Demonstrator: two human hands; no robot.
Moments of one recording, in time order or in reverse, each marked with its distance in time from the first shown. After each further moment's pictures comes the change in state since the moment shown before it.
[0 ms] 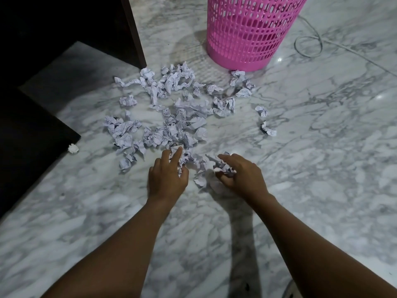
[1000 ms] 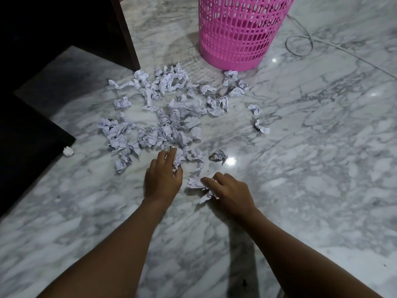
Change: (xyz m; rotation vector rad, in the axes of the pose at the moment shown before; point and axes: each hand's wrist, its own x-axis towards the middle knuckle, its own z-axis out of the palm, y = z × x) left_hand -0.003 0.002 0.000 -0.037 0.002 0.023; right_hand -0.048 -0.006 0.027 -0.231 -0.092 -0.214
